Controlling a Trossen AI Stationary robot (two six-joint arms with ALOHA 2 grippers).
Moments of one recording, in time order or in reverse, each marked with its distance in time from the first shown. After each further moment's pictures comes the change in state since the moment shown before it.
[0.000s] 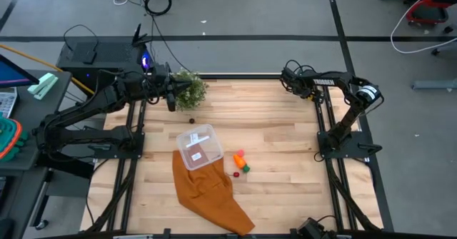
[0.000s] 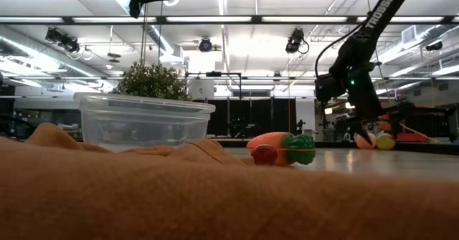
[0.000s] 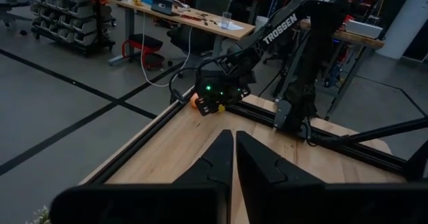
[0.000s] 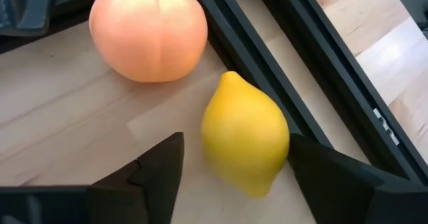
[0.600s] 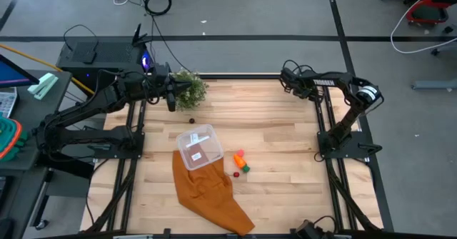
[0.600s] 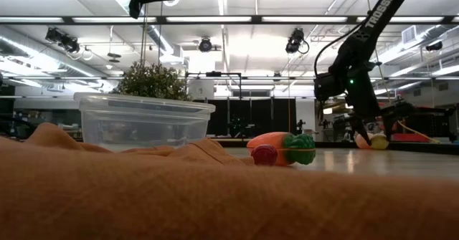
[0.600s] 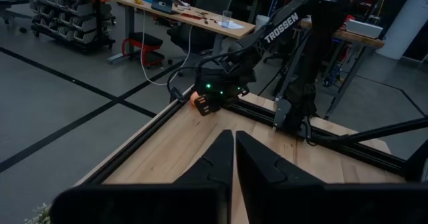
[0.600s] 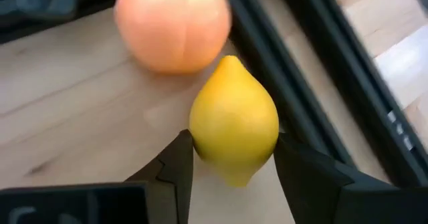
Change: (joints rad) left arm 0.000 0.000 0.000 -0.005 0.000 -0.005; right arm 0.019 -0.006 0.000 0.020 -0.035 -0.052
